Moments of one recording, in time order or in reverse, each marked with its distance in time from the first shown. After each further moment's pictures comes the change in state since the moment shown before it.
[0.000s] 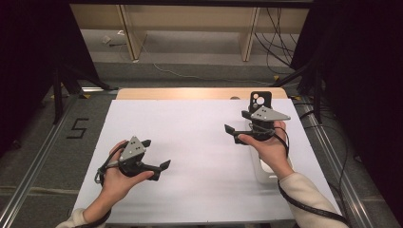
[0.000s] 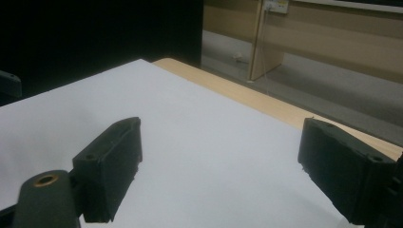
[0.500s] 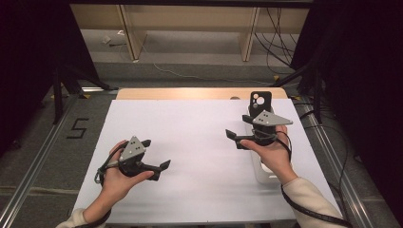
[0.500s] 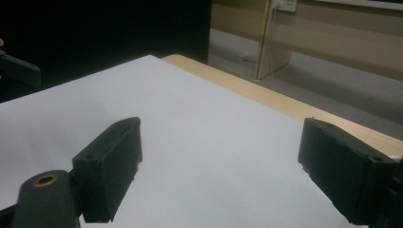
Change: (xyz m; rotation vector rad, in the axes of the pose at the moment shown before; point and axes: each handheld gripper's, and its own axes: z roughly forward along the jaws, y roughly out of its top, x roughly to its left) left arm 0.000 0.000 0.000 0.000 0.000 0.000; right arm 0.005 -0.007 -0.009 0.005 0.030 -0.008
